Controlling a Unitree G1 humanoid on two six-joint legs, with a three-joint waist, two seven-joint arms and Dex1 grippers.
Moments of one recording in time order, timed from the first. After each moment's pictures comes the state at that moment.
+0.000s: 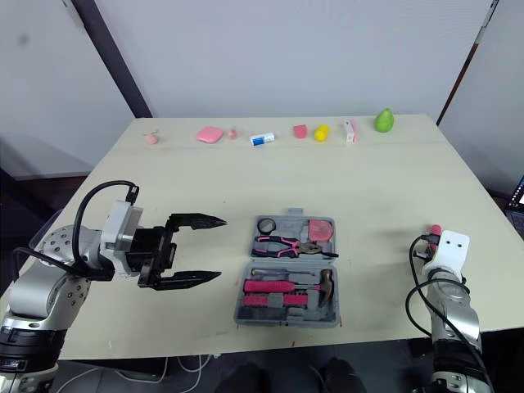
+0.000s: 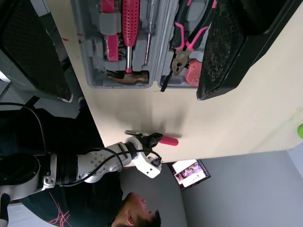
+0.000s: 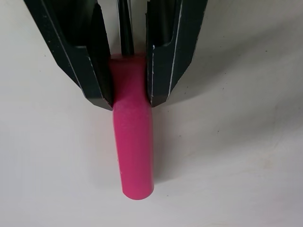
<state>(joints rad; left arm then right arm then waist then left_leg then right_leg) -0.21 0.80 0.17 -0.23 -0.65 0.19 -1.41 -0.23 -0.27 -0.35 0.24 0.20 0.36 -0.07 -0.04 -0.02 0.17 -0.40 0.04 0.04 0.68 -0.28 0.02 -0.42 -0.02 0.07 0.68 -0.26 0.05</state>
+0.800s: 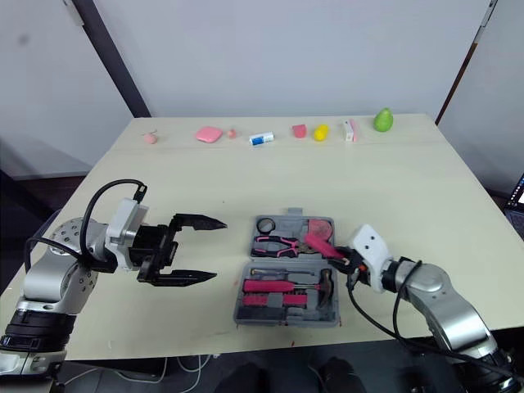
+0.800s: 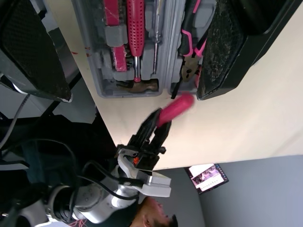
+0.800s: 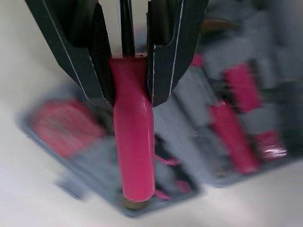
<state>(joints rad) -0.30 0.81 0.11 -0.06 -0.62 0.12 -1.55 -0.24 -0.65 0.26 -0.40 0.30 0.57 0.79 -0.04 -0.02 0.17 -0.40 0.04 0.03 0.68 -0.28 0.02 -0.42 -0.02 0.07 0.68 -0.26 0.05</state>
